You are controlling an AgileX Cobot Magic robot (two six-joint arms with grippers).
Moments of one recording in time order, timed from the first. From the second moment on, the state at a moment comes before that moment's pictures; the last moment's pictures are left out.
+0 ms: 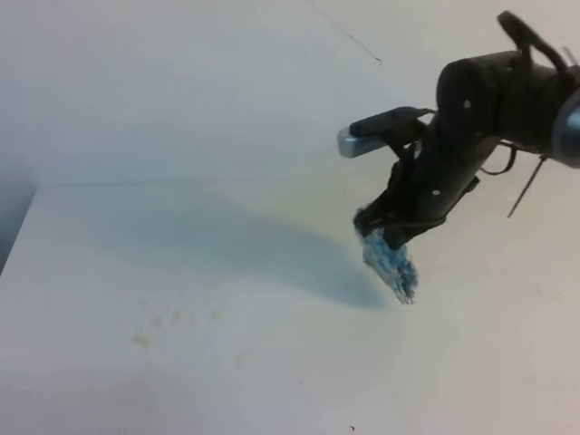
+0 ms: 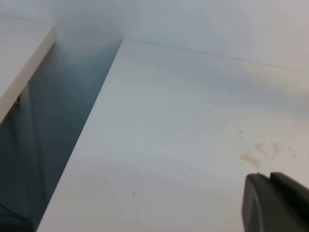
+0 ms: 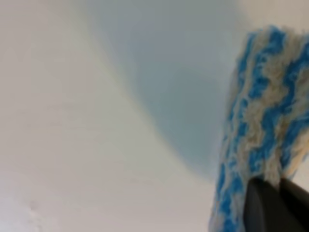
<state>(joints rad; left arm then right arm) 0.09 0.00 0.01 -0.10 0.31 -0.17 0.48 2.05 -1.68 0.12 0.93 -0.15</state>
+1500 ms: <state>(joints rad) 0.09 0.00 0.04 -0.10 0.31 -0.17 0.34 1.38 -1.30 0.16 0.72 -0.43</state>
